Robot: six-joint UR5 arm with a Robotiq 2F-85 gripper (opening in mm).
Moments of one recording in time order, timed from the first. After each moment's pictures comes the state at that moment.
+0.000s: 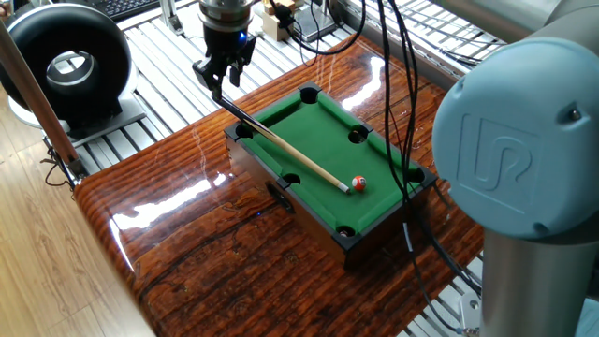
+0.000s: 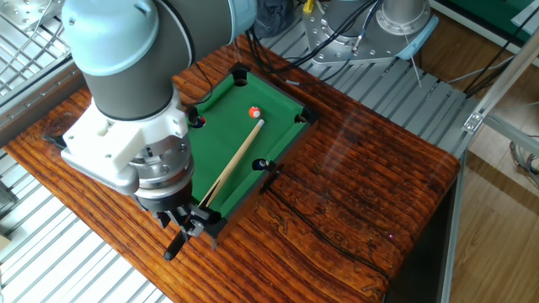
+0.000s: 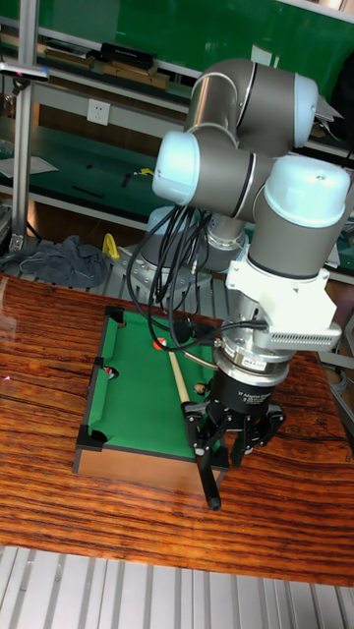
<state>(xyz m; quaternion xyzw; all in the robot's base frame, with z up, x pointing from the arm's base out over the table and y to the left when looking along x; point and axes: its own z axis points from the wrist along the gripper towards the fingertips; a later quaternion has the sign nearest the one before) 0.698 0.091 0.121 -0.09 0.99 0.03 0.07</state>
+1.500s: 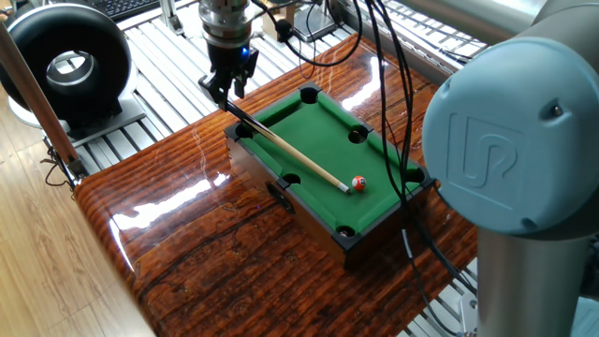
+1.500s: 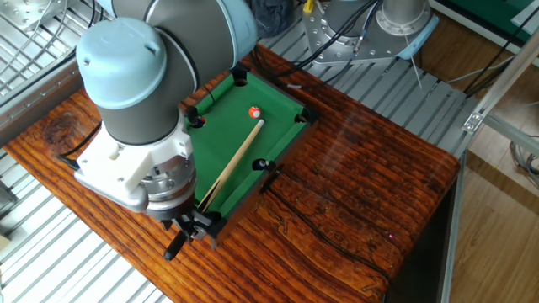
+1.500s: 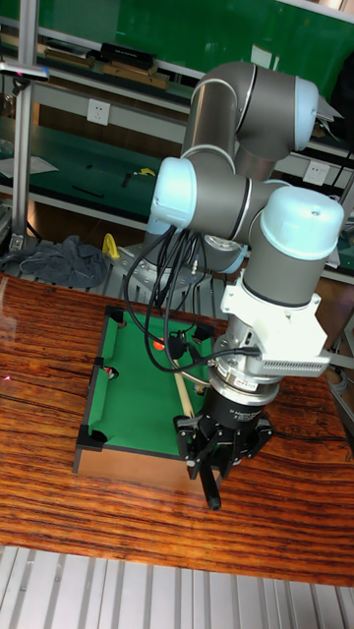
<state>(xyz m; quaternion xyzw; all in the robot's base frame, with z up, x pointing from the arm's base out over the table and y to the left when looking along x) 0.693 0.086 0.091 -0.10 0.99 0.01 0.05</state>
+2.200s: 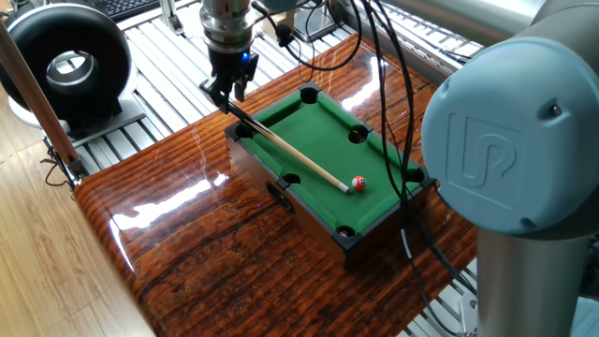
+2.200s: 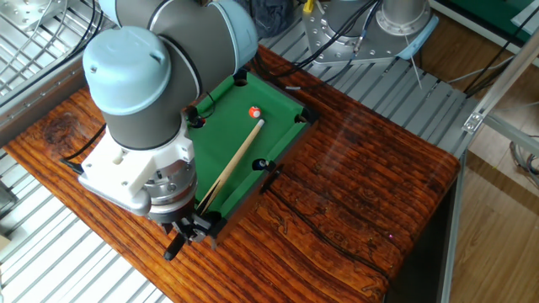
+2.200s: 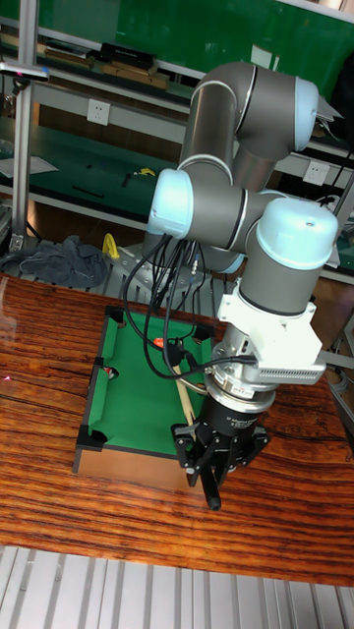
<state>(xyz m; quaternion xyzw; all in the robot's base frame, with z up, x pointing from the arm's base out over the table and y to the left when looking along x) 0.699 0.086 0.081 -0.10 0.99 0.01 0.06</state>
